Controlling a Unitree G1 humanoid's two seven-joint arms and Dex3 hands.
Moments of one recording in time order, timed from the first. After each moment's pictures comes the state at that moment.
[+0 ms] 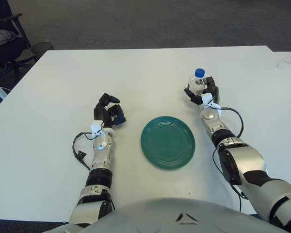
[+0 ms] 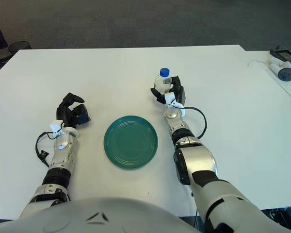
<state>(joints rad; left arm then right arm) -0.15 -0.07 0.17 0.51 -0.08 -0.49 0.11 -0.69 -0.10 0.00 1.22 -0.24 -0.45 -0.58</state>
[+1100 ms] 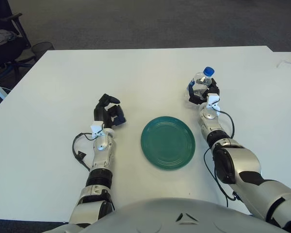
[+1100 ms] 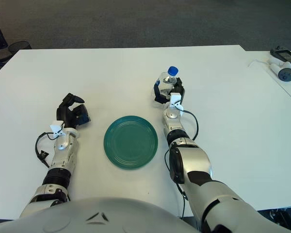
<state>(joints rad) -0.15 -0.07 0.17 0.53 -0.06 -0.51 0.13 -0.69 -0.03 -0.17 1.21 -0.05 -0.56 -0.43</state>
